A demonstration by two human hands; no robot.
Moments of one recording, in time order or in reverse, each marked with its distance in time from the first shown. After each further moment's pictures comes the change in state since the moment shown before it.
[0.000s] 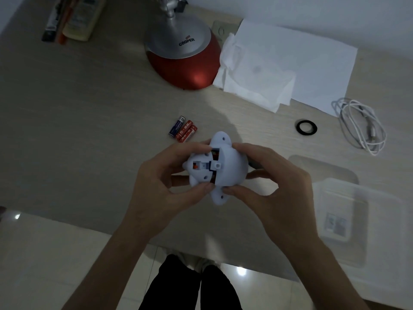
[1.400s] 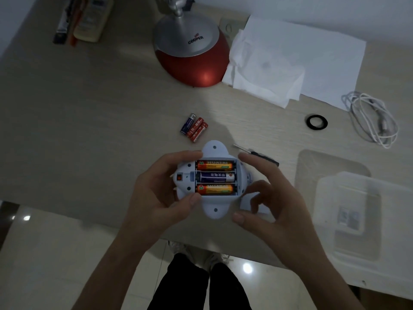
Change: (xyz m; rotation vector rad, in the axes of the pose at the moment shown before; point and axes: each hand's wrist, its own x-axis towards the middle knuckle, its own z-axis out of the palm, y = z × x) left_hand -0.030 -0.006 -0.026 -0.230 -0.012 -0.099; right_hand -0.035 -0.013 0.015 0.359 -0.154 0.267
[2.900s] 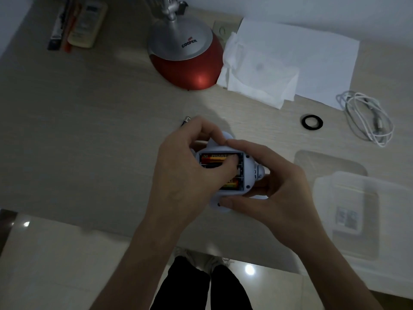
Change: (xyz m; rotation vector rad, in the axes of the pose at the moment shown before) left_hand 0.050 0.042 0.059 0.503 0.196 -0.043; right_hand 0.032 -0.022 -0.006 0.111 0.008 -0.052
